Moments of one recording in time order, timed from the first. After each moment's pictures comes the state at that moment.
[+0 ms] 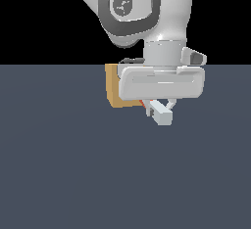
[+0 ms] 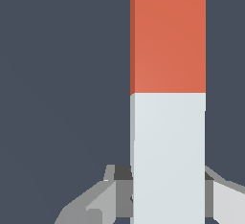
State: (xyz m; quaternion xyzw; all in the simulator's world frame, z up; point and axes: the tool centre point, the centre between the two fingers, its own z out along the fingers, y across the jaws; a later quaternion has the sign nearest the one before) arm 0.084 -0.001 0.079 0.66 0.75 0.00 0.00
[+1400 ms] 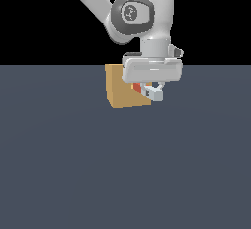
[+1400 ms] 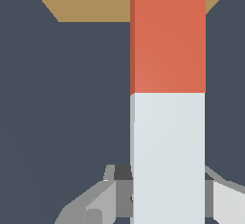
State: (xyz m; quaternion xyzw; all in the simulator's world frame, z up) arm 0.089 0.119 0.100 0.60 0.80 0.00 0.00
